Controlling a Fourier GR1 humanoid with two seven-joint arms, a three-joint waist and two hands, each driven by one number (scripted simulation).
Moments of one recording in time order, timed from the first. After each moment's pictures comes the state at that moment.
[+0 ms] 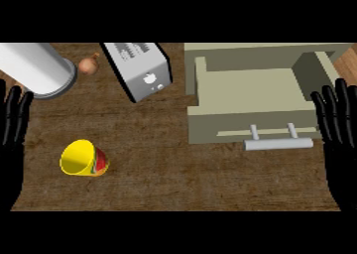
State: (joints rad) left arm 0.02 0.11 0.06 -2.10 0.01 0.02 0.00; right arm 0.00 -0.06 0.03 -2.10 0.00 -0.02 0.03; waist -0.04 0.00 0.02
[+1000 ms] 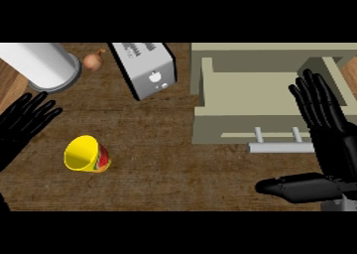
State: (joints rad) left arm -0.10 0.47 0.17 -1.51 0.72 -0.79 0.01; right arm -0.09 -0.14 0.01 -1.97 -0.06 0.10 0.08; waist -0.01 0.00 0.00
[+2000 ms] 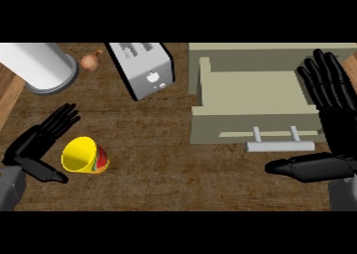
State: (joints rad) left arm -0.34 0.44 0.16 -0.72 0.04 -0.74 -0.53; right arm -0.21 -0.17 -0.07 -1.90 -0.10 0.15 0.08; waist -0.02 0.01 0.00
